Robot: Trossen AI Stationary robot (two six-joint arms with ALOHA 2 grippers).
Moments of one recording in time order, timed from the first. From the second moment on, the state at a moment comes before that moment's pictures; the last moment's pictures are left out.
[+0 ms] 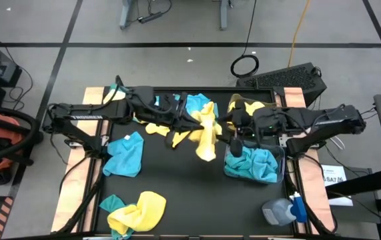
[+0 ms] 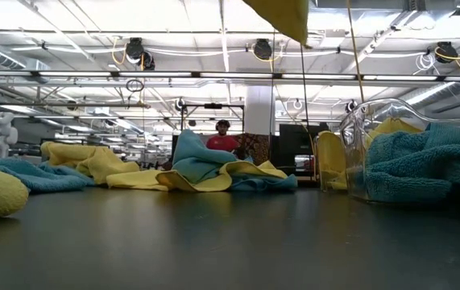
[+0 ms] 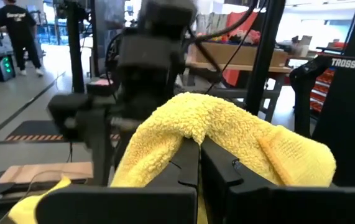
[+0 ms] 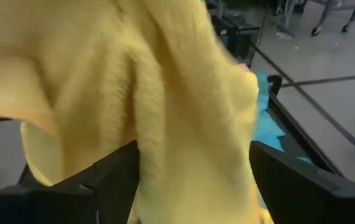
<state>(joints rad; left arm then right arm) 0.04 1.45 1.44 0.02 0.32 -0.07 0.16 1.20 1.29 -0.46 0.28 0.17</state>
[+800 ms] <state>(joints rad) 0.04 1.45 1.44 0.05 0.35 -0.10 0.09 1.29 1.29 -0.30 0.05 0.08</state>
